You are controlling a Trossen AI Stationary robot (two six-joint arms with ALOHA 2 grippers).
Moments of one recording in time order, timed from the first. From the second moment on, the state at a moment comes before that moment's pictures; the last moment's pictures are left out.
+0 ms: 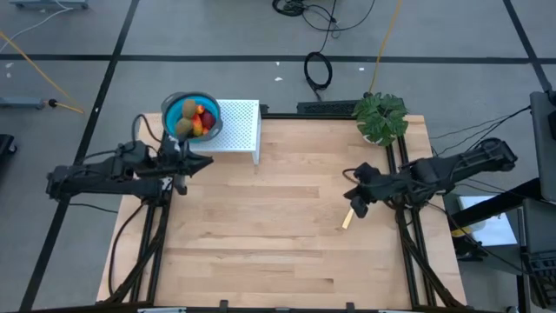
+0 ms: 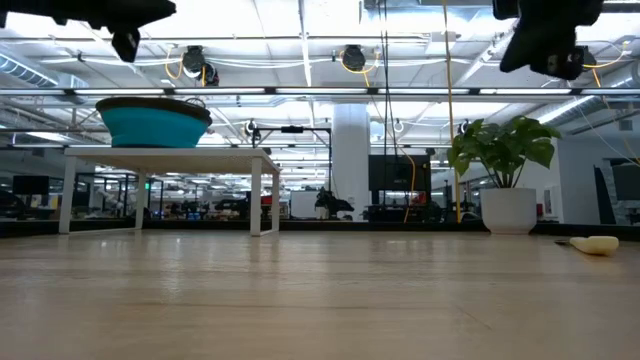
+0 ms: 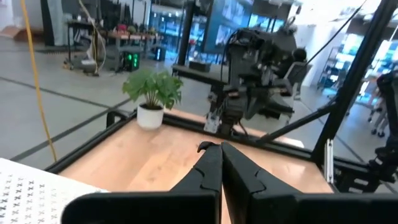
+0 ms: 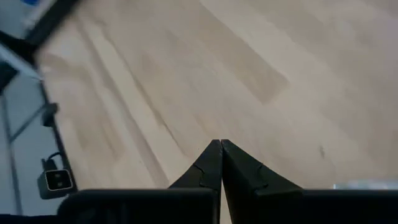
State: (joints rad) left arm 0.08 0.39 0.49 -0.09 -0.04 -0.19; right arm 0.30 0.91 0.86 -0.77 0.24 0.95
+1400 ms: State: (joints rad) left arm 0.08 0.23 0.48 -0.21 0.03 -0.13; right arm 0.36 1.31 1.12 -1.18 0.02 1.66
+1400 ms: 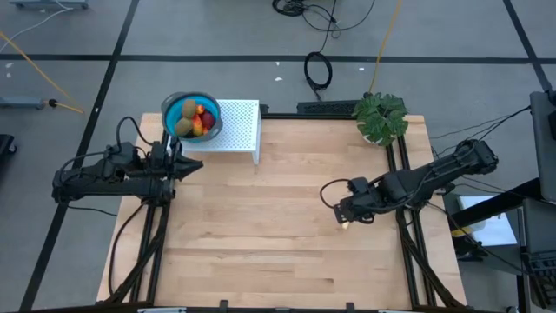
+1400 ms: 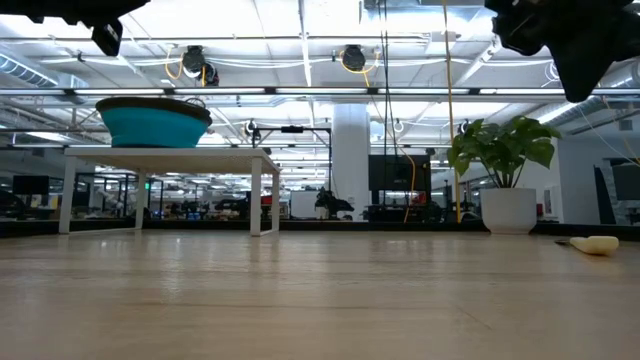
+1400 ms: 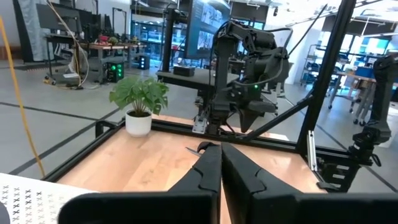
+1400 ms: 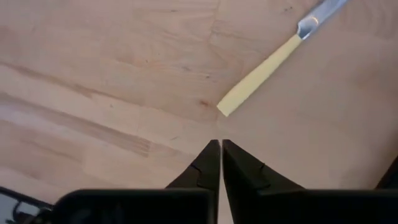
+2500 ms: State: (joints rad) left arm 0.08 0.23 0.48 -0.21 0.06 -0.13; right arm 0.30 1.31 0.75 -0.84 0.02 2.06
